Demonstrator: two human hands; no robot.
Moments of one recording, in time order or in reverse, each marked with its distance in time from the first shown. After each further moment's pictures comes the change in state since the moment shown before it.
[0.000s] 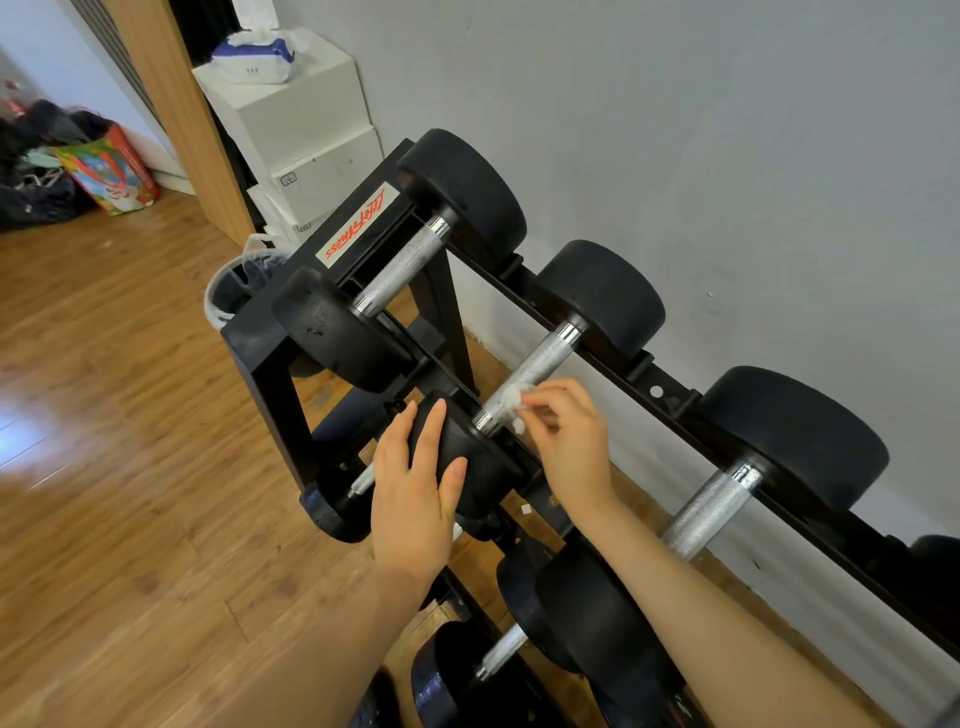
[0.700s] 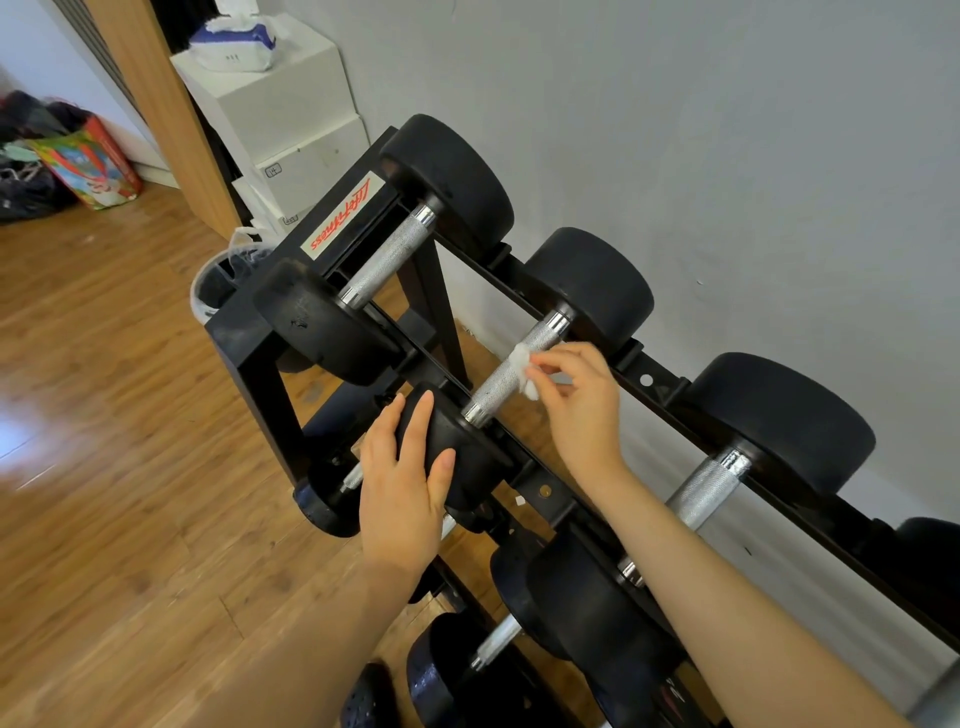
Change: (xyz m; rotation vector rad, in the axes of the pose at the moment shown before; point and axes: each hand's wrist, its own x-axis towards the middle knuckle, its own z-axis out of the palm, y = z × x) left_hand 0.001 -0.003 0.003 -0.010 0.005 0.003; right_hand 0.022 0.001 -0.015 0.104 0.047 0.152
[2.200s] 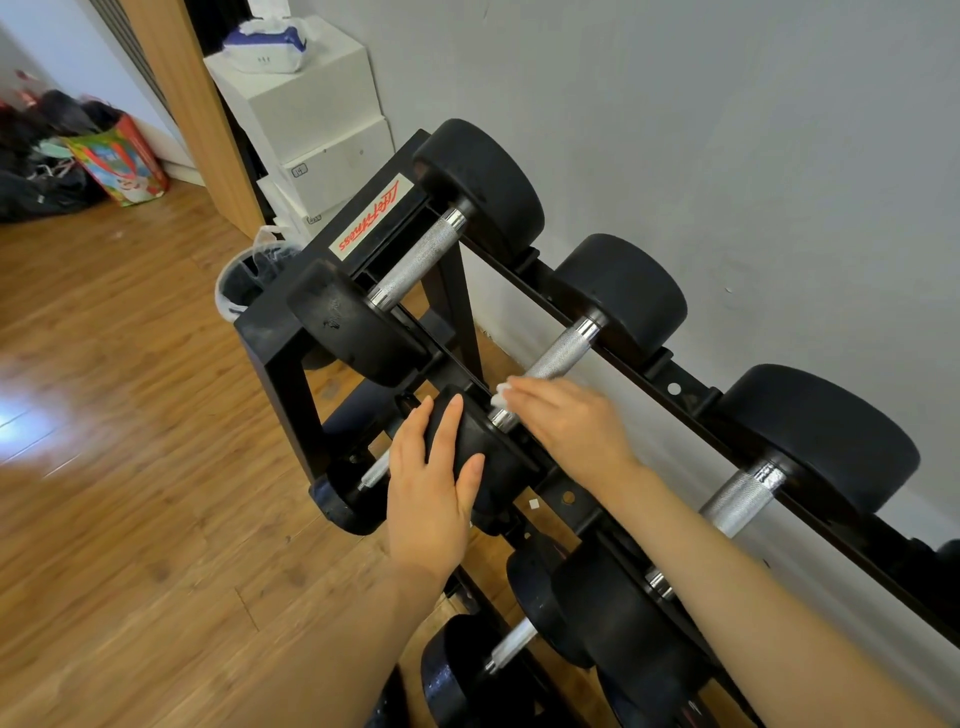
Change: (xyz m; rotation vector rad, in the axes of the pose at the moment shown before) left_hand -0.001 -0.003 -0.001 0.000 -0.012 0.019; right_hand 0.002 0.012 0.009 -0.610 -0.256 -0.774
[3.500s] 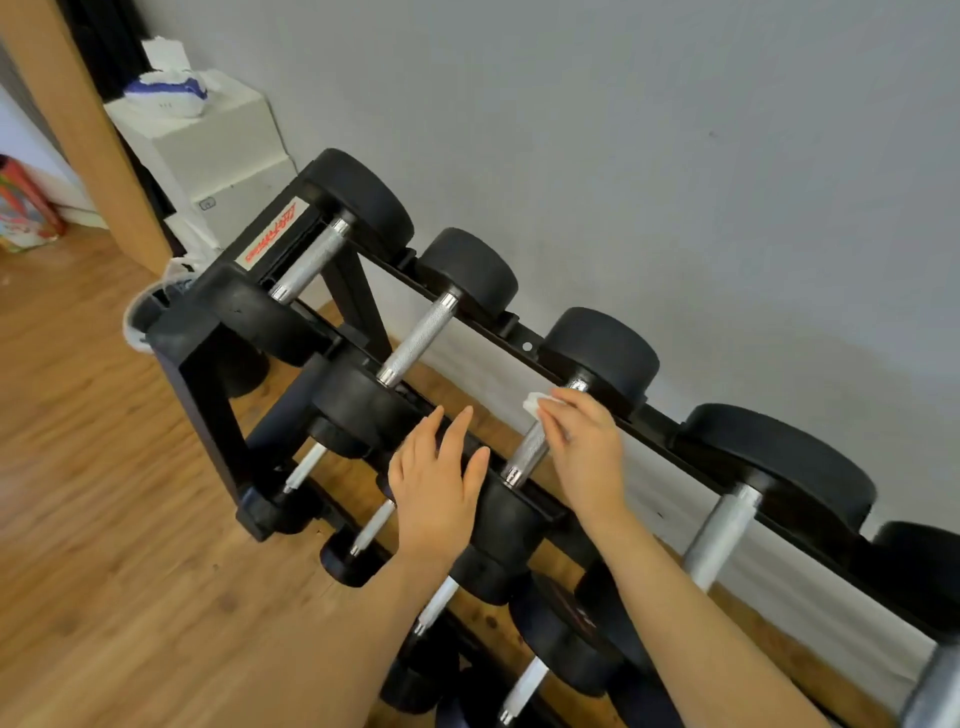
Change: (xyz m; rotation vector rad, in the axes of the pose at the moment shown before) left_hand -0.085 0.110 0.026 0.055 -0.200 0.029; right_hand -0.132 -0.040 -0.121 0.019 0.208 0.729
